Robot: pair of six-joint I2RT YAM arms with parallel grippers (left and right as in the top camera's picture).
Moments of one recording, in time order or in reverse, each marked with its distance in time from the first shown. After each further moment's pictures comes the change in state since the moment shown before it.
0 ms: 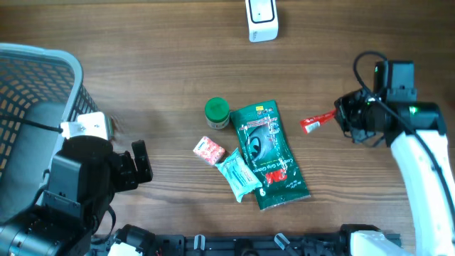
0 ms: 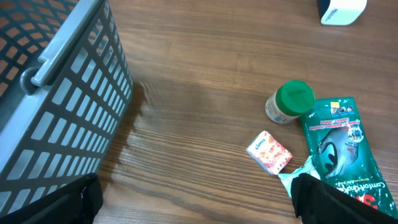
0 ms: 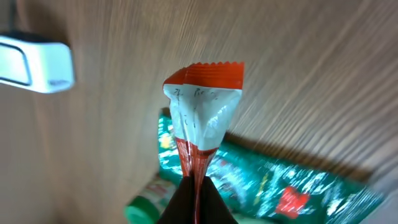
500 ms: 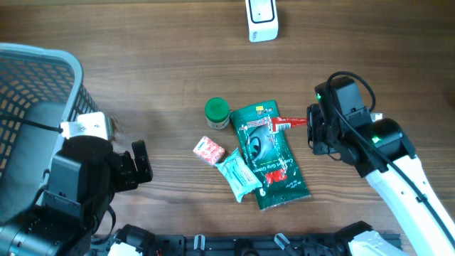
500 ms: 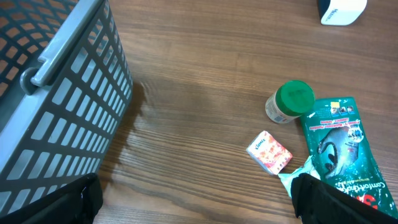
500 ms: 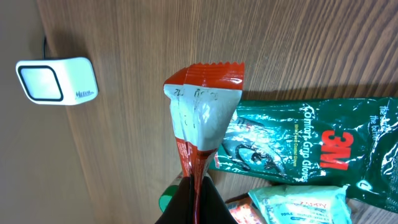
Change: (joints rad) left arm 0.000 0.000 0.000 0.000 0.000 0.000; right arm 0.393 -0.085 0.000 -0.019 0.298 0.571
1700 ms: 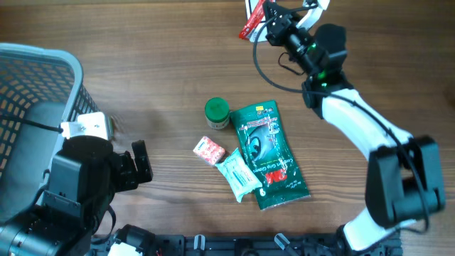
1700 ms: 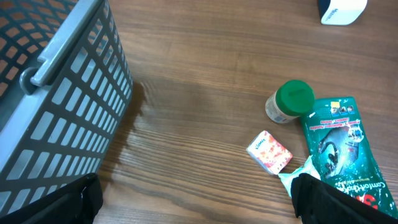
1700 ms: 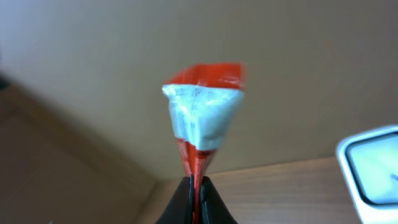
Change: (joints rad) left arm 0.000 0.000 -0.001 0.000 0.000 0.000; right arm -0.151 0.625 0.003 1.760 -0.481 -1.057
